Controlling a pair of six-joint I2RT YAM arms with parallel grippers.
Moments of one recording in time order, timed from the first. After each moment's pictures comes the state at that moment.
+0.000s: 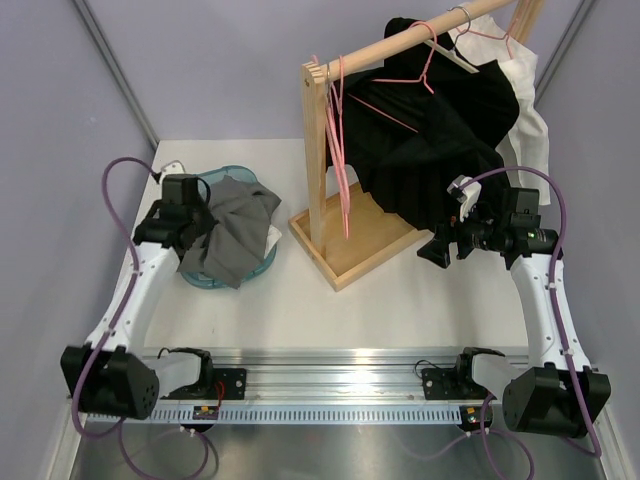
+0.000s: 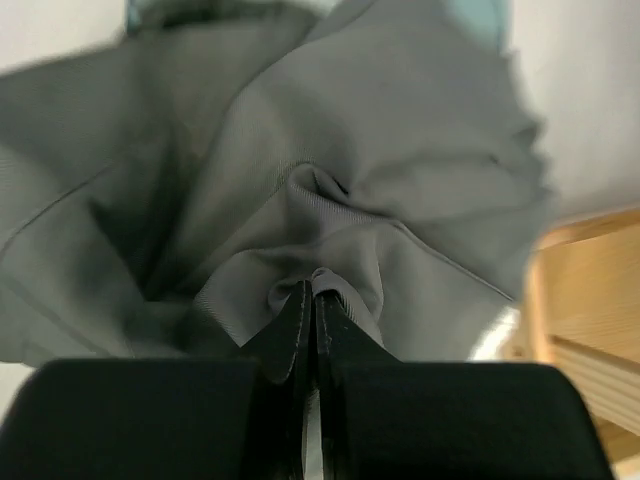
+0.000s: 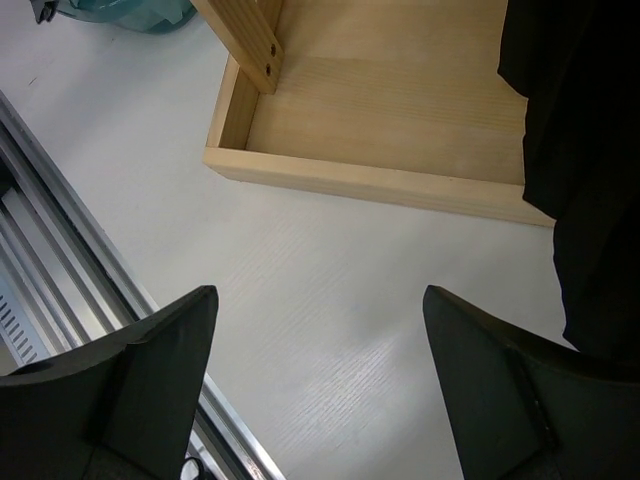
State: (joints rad) left arm -0.11 1.15 1.08 -0.63 -0.25 -0.50; right arm -0.11 1.09 1.04 -0.81 -0.87 -0.48
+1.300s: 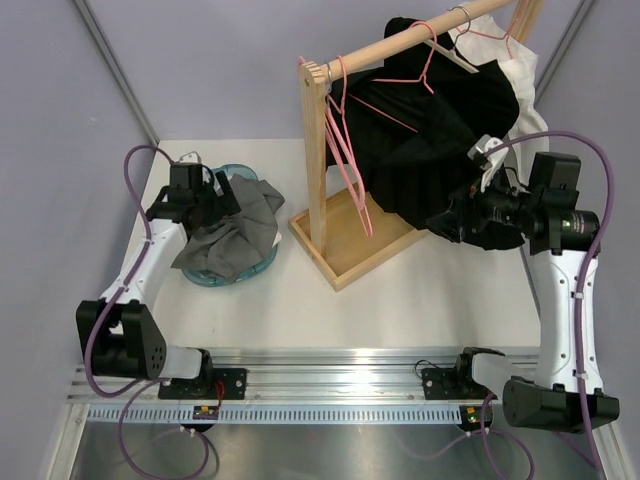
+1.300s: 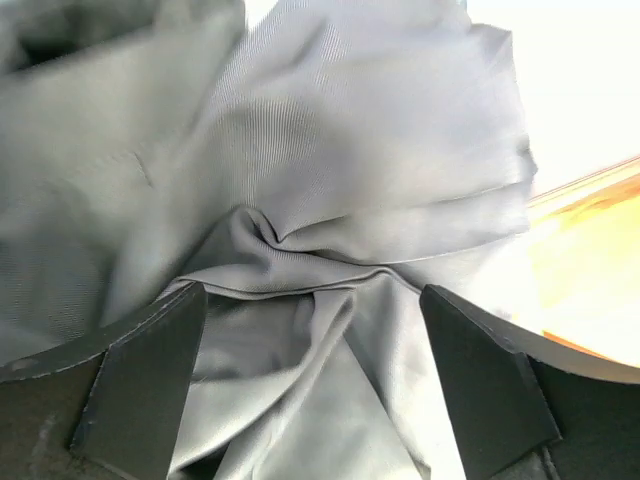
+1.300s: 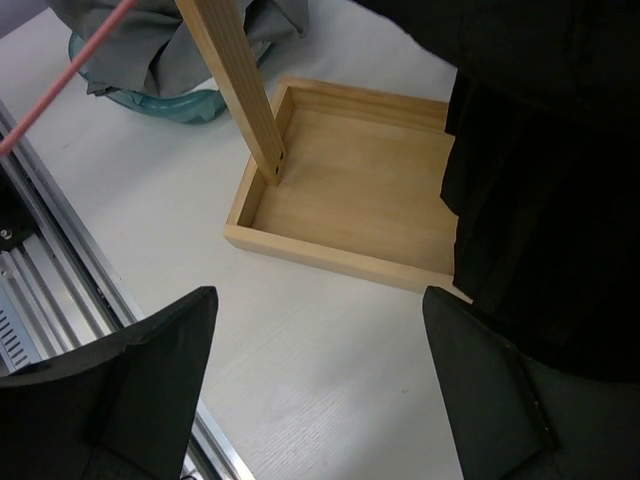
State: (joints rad) left arm -0.07 1.40 1.11 -0.51 -0.05 -0.43; right arm -0.12 1.10 1.40 -0.96 -0.91 -0.46
